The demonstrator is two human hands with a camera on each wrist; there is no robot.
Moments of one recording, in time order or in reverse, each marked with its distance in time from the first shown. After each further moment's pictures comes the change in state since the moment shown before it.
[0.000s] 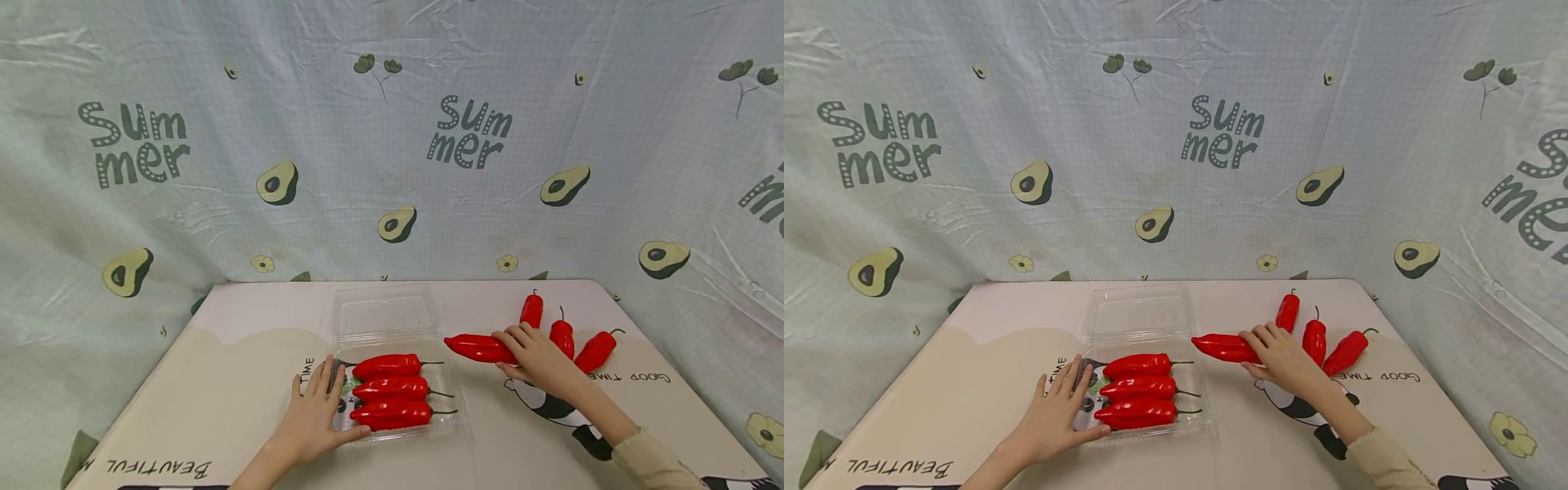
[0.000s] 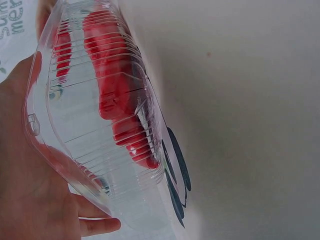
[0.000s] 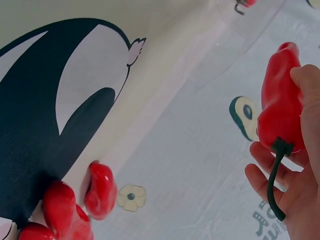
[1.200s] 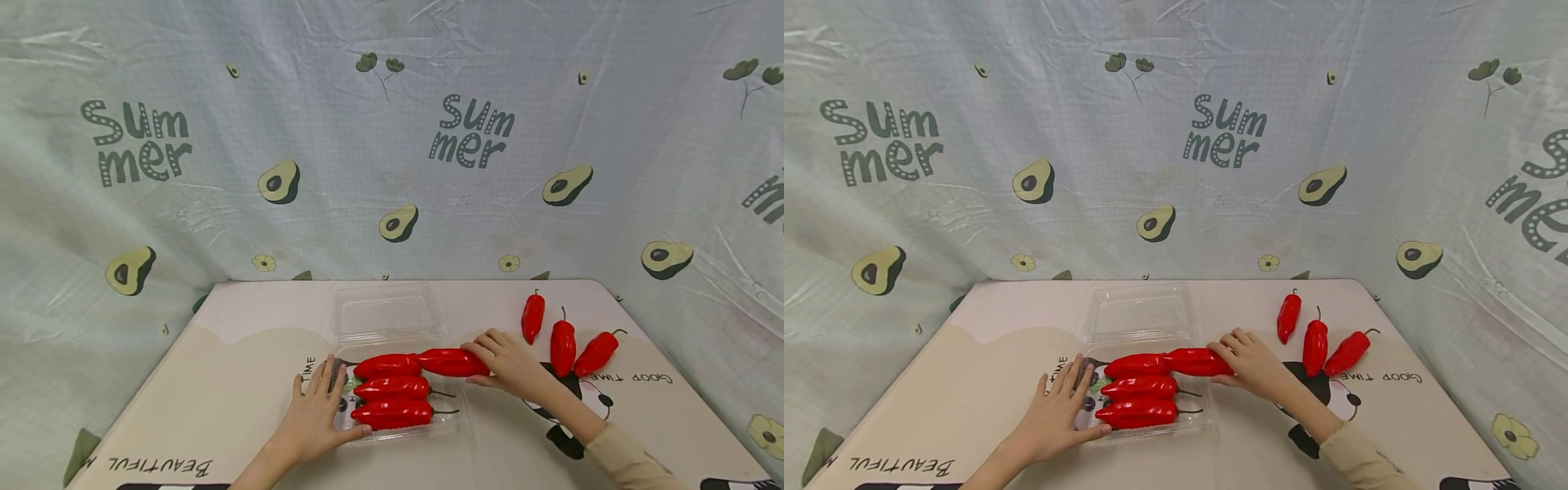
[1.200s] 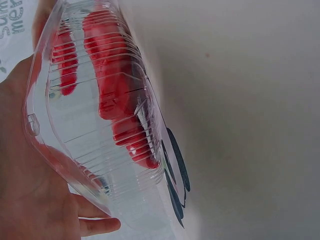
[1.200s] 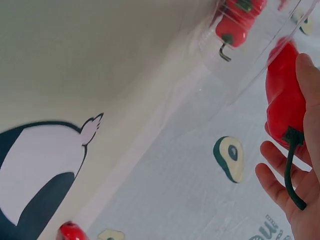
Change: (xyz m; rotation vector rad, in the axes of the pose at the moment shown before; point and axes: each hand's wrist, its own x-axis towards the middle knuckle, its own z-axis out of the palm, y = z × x) left_hand 0.000 0.000 0.000 -0.004 -0.003 0.002; right_hand 0.025 -0.033 0.012 0.117 0.045 -0.106
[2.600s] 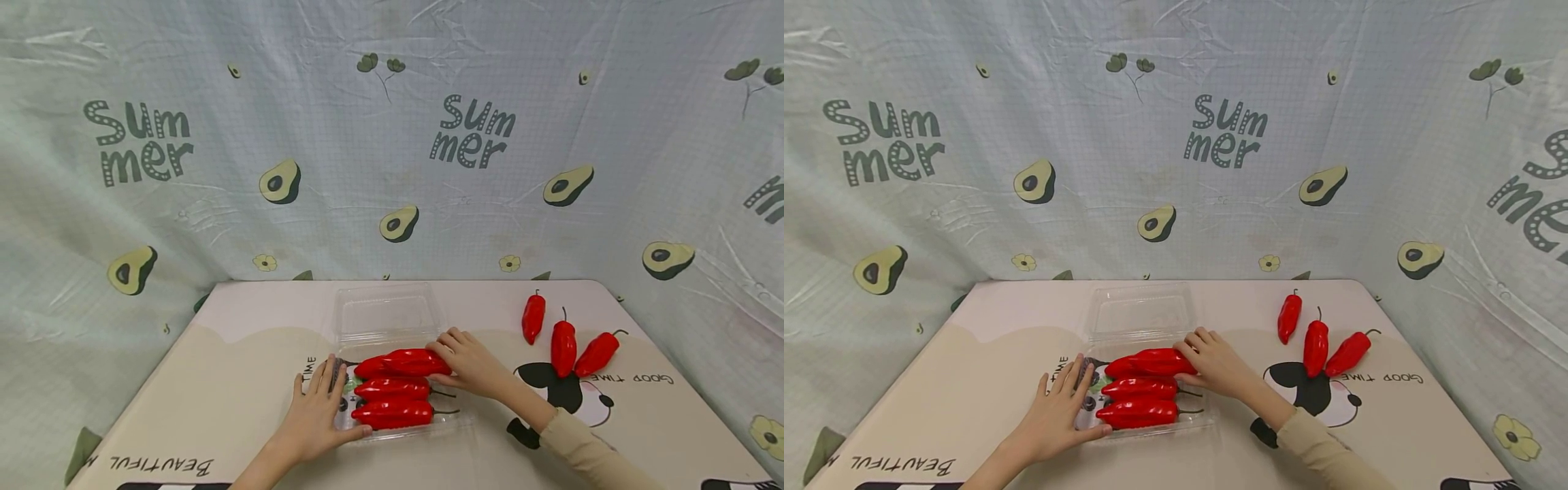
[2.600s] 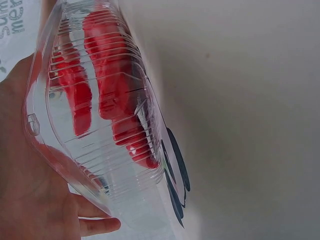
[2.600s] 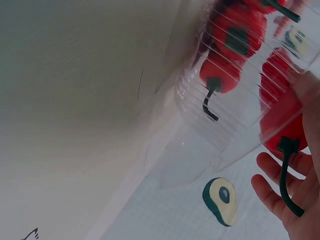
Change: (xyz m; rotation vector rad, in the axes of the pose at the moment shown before) left_hand -0.001 0.002 -0.001 0.003 0.014 0.004; right_hand 0.042 -0.029 0.028 0.060 -0.033 -0.023
